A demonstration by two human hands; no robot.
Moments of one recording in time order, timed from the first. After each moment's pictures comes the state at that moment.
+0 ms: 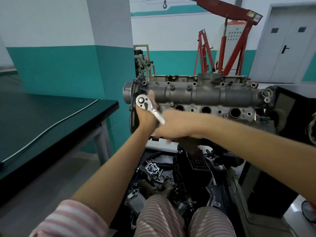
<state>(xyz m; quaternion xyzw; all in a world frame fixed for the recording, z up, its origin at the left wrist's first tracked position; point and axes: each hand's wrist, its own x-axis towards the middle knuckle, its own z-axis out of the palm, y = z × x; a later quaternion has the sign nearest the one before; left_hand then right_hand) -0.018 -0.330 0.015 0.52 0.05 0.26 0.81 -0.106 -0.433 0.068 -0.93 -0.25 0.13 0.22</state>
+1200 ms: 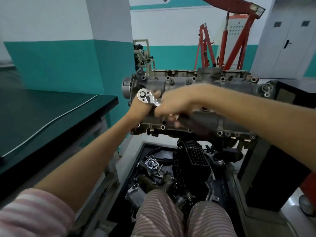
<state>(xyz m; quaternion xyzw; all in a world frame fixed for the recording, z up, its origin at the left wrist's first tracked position) -0.043 -0.307 0.026 0.80 -0.11 0.23 0.54 -0.076 -0.429 0.095 -0.93 -0.24 0.19 0.21</state>
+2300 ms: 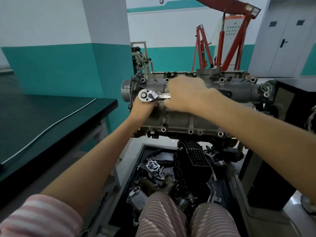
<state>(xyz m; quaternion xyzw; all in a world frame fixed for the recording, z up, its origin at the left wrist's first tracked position) -0.024 -0.304 0.017 0.78 -0.07 0.24 0.58 -0.077 -0.438 0.099 -0.95 -0.21 -0.20 -0.09</state>
